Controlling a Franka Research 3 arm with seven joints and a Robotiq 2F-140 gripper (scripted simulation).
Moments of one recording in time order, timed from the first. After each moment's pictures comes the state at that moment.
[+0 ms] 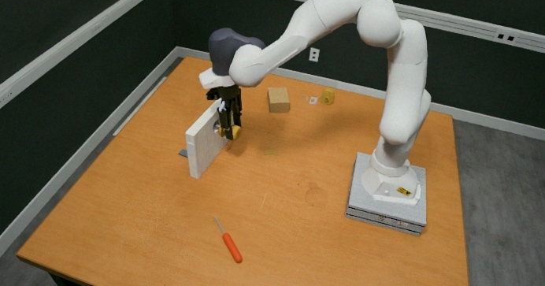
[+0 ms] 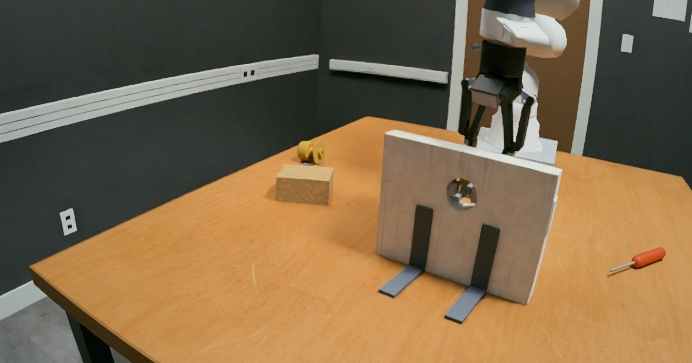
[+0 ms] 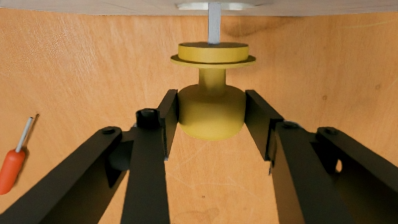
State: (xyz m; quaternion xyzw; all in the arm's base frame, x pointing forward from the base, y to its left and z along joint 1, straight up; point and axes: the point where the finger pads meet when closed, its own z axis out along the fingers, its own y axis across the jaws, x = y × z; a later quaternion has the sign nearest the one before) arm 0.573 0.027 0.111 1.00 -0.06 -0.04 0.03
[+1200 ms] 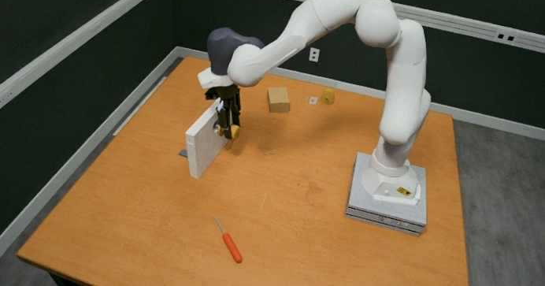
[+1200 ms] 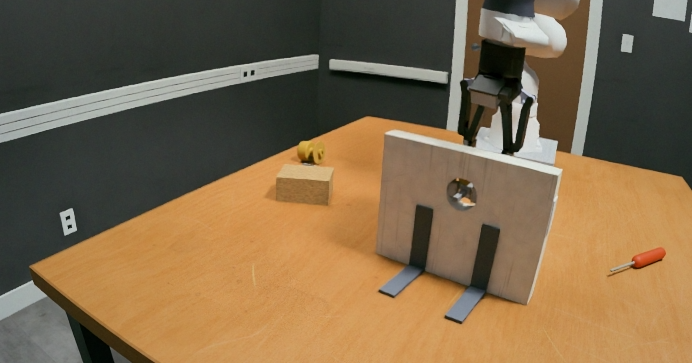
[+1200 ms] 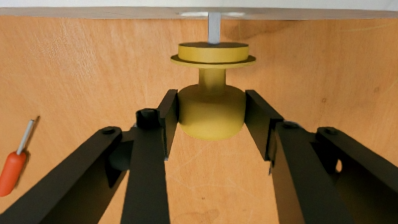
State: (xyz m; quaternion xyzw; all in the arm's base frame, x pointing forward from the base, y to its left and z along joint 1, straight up) arm 0.578 0.027 0.111 1.00 -0.06 -0.04 0.03
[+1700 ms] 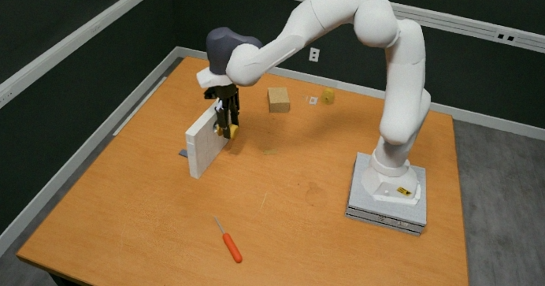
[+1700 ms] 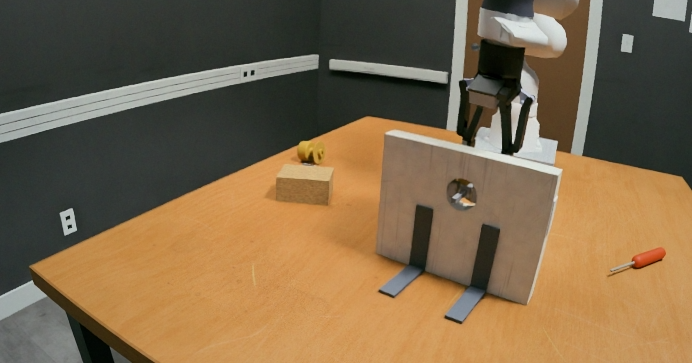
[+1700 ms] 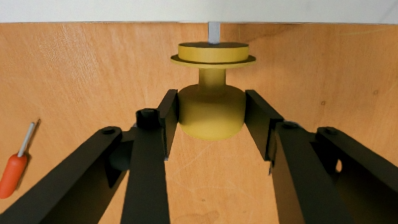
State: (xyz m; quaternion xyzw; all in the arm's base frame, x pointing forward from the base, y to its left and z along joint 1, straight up) arm 0.583 0.026 0.111 1.00 -0.06 -0.04 0.03
